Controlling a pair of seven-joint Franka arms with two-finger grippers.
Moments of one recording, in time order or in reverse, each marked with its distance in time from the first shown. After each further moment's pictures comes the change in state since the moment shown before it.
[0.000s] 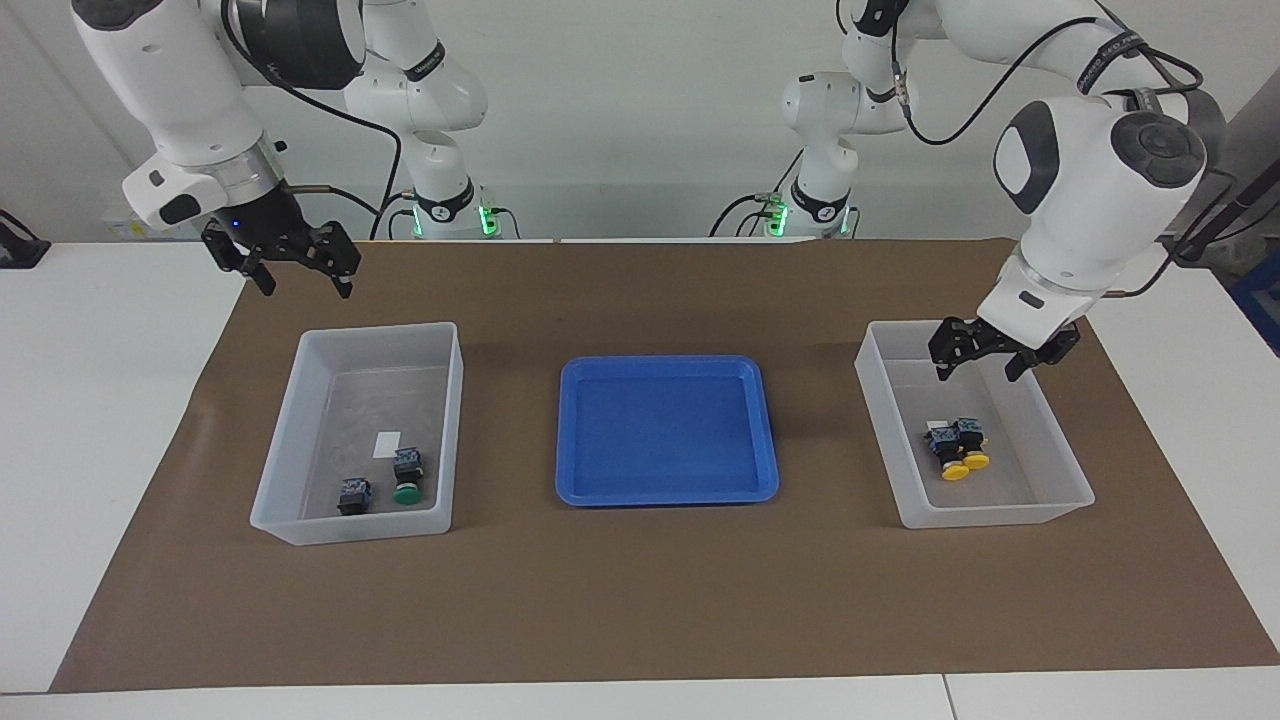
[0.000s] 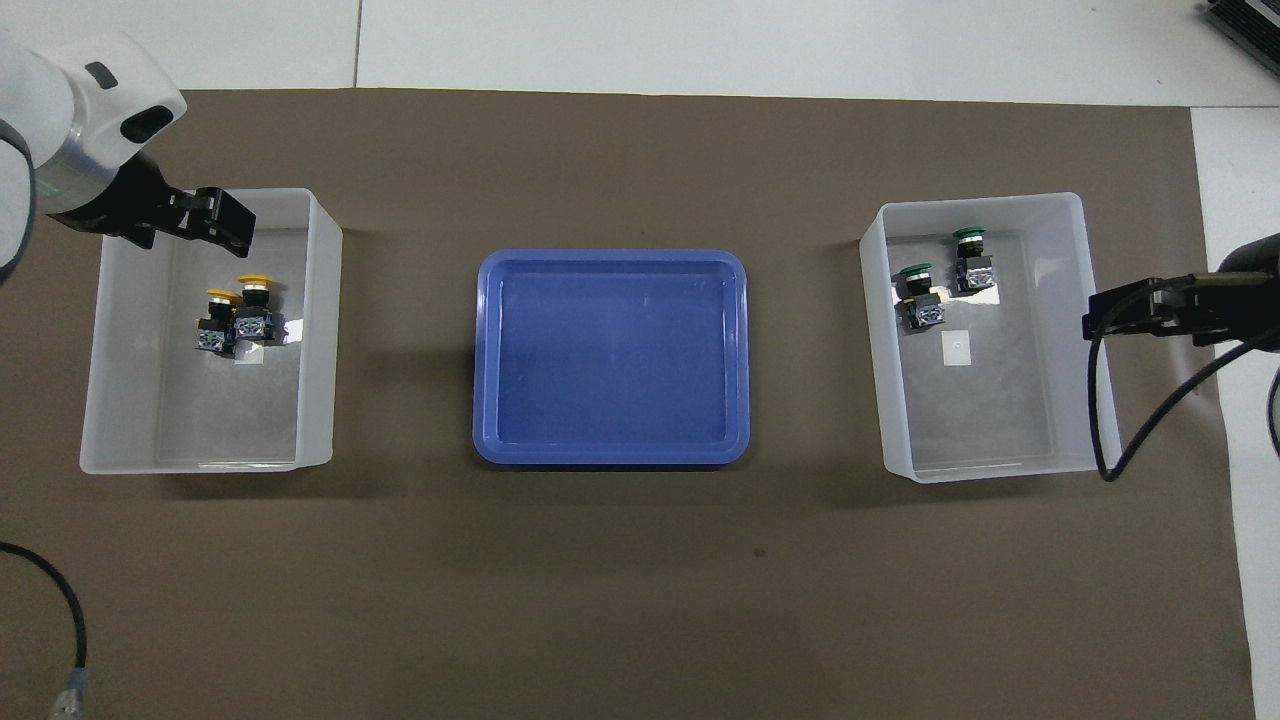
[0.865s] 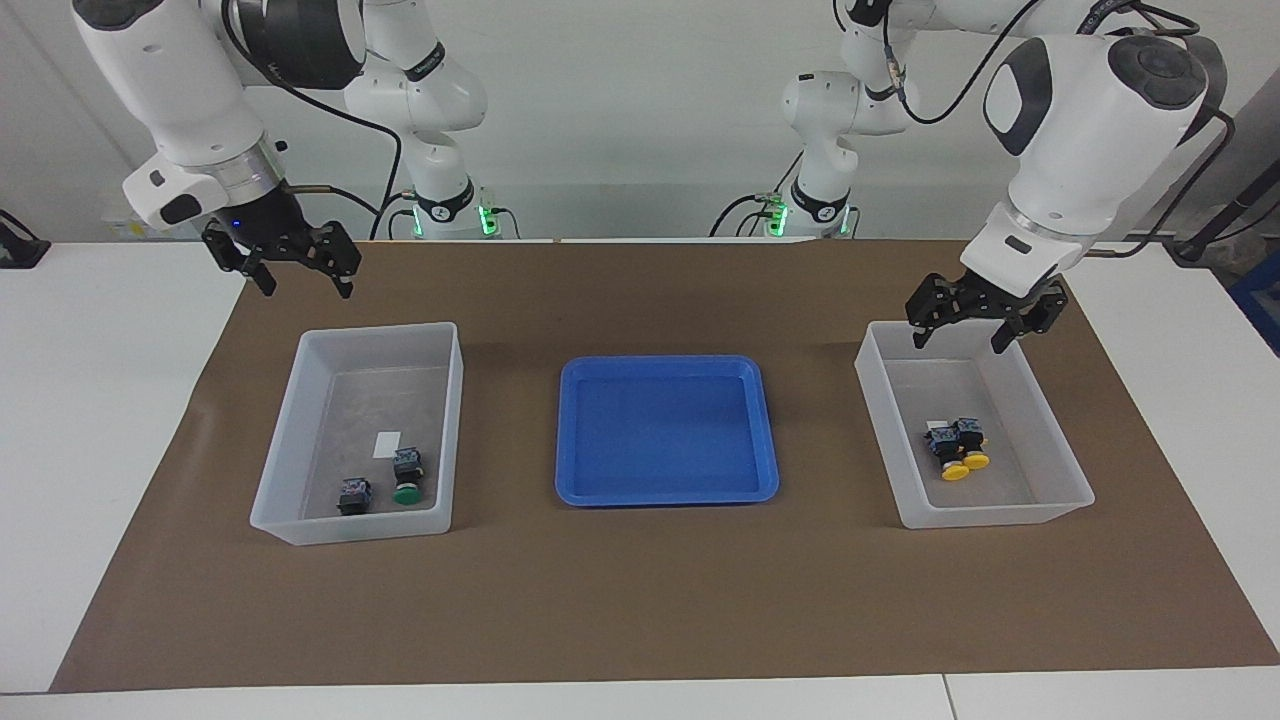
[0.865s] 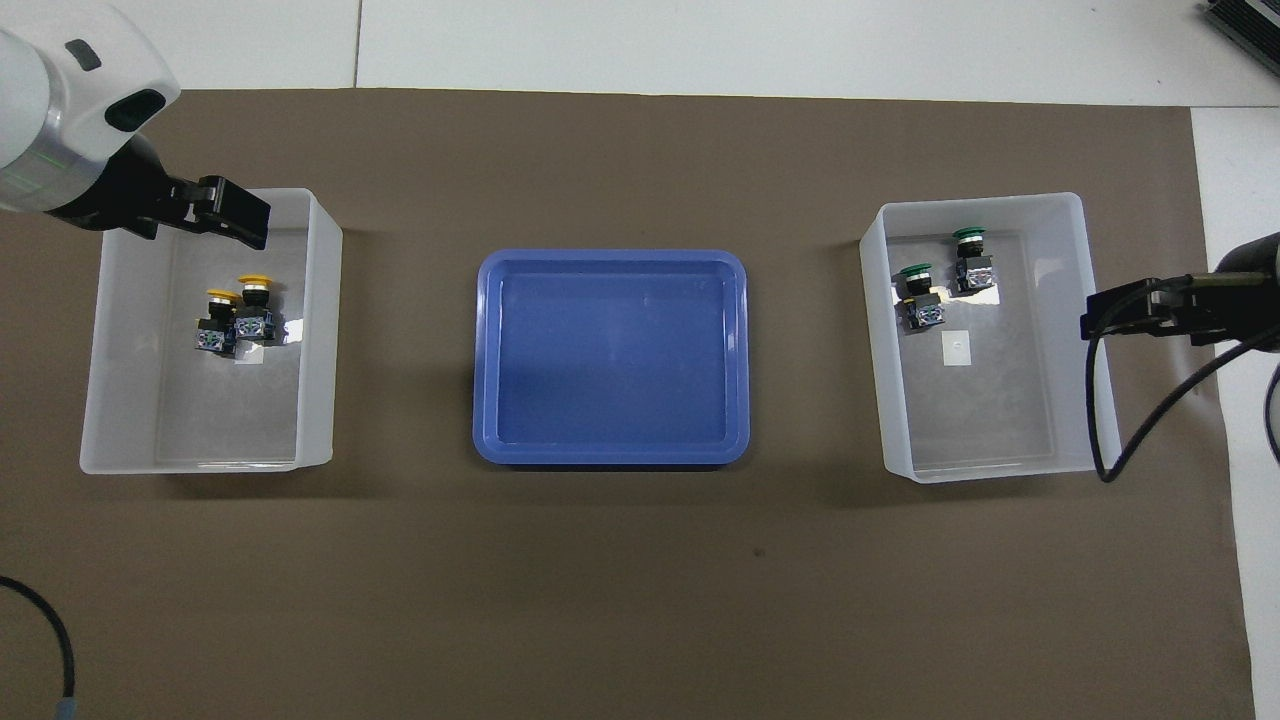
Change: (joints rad) left arm -0.024 -0.050 0.011 0.003 -0.054 0.004 -0.011; right arm 0.001 0.000 0.005 0.000 0.000 0.000 0.000
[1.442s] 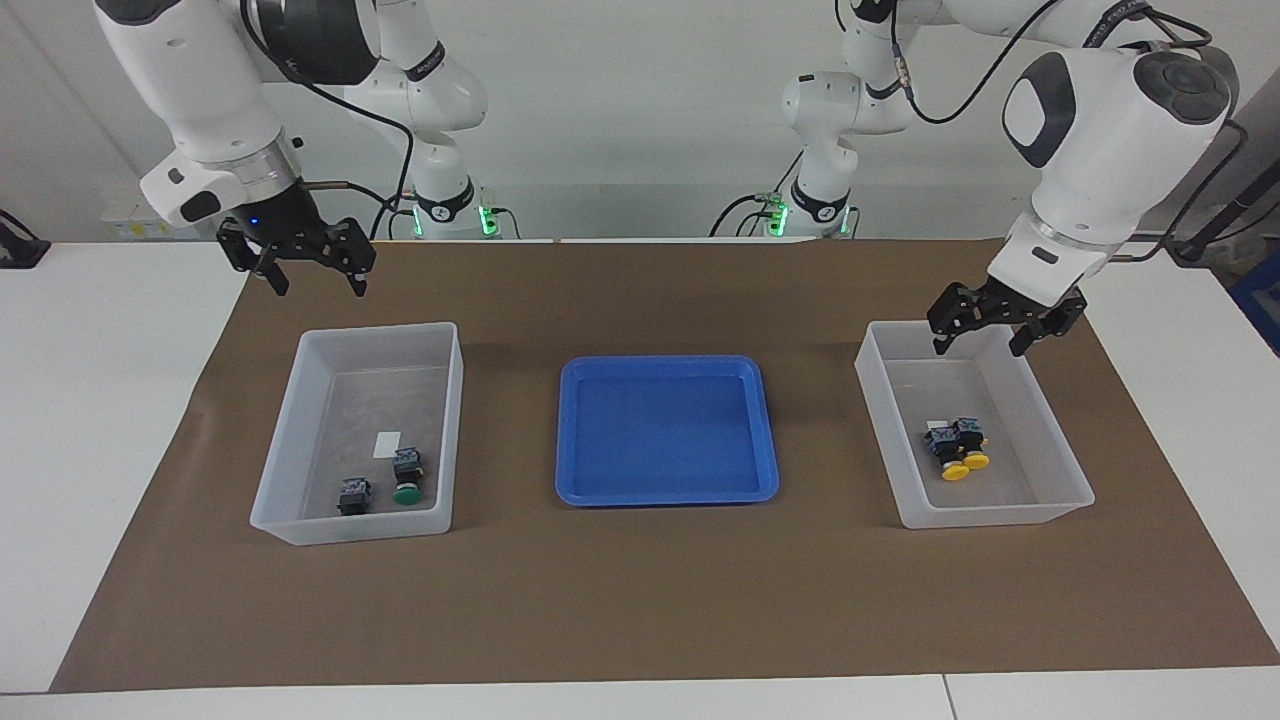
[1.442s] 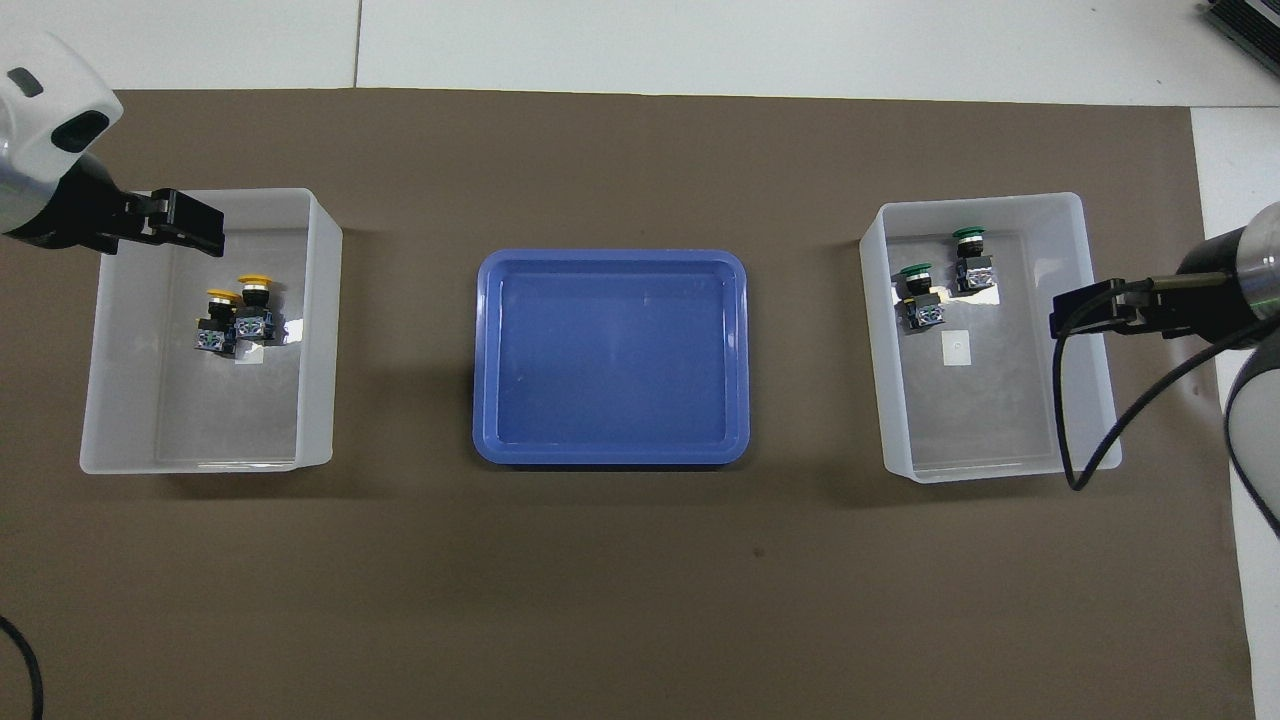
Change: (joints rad) left arm 0.068 -0.053 0.009 -0.131 0.000 0.099 0.001; right arm 0.035 0.000 0.013 0.013 0.000 0.001 0.001
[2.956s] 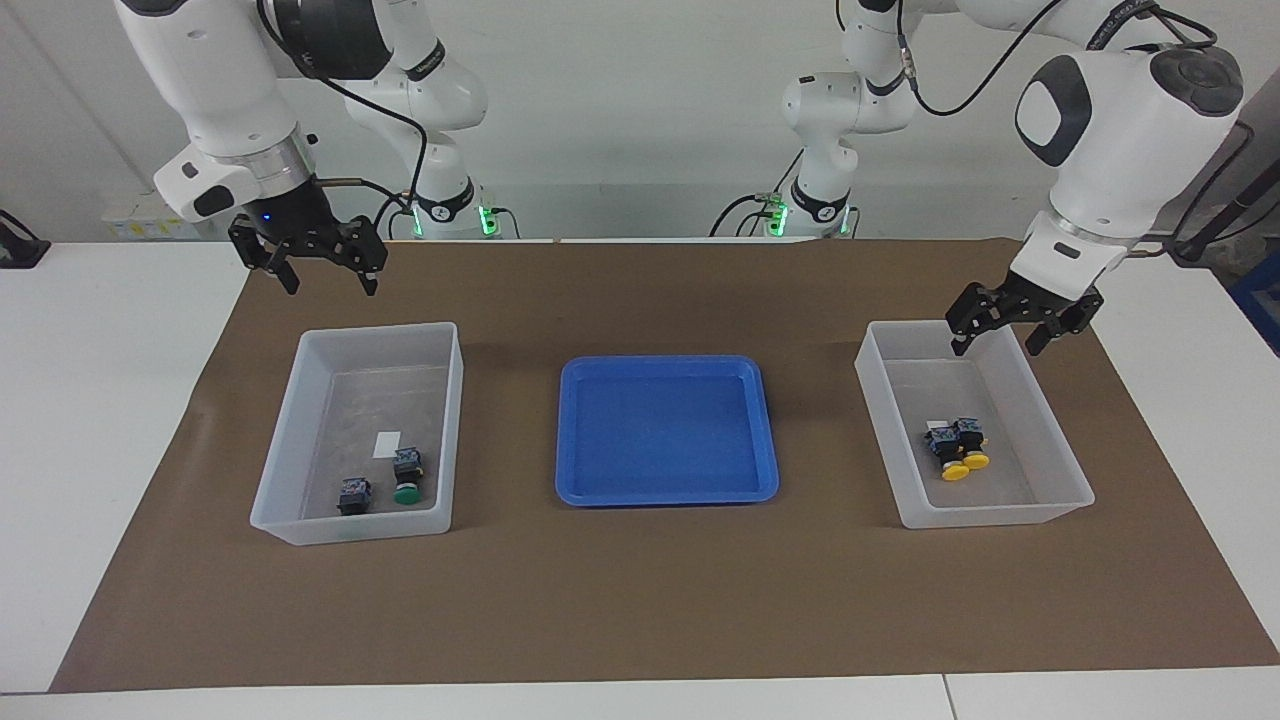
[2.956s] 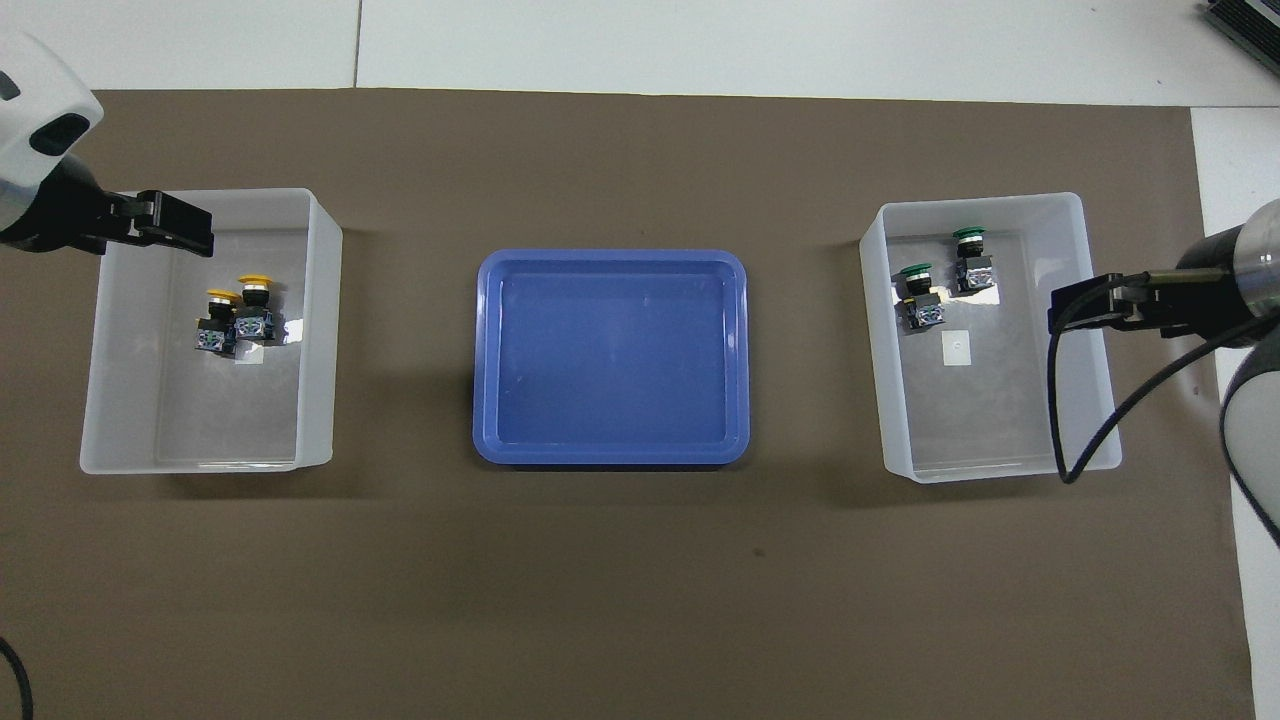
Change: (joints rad) left arm 0.014 -0.019 -0.017 -0.011 0.000 0.014 0.008; right arm 0.005 0.000 0.002 0.002 -0.004 0.005 0.040
